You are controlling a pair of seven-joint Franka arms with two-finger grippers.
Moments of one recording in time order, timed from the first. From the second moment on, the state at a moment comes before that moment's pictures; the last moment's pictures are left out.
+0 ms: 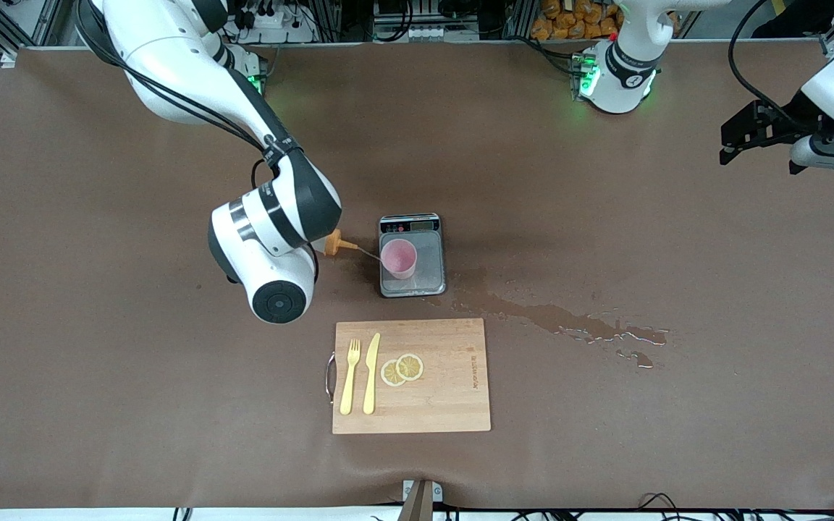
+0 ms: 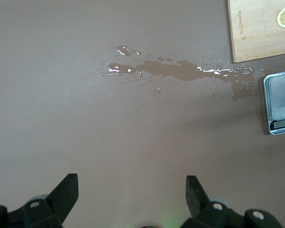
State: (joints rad) left arm -0.05 -0.07 -0.09 -1.56 -0.01 1.50 0.04; right arm 0.44 0.78 0.02 -1.12 0.09 1.20 2.23
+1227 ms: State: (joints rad) left arm -0.05 -0.06 -0.09 -1.56 -0.01 1.52 0.04; right arm -0.01 0.71 0.01 -1.10 0.47 1.05 1.55
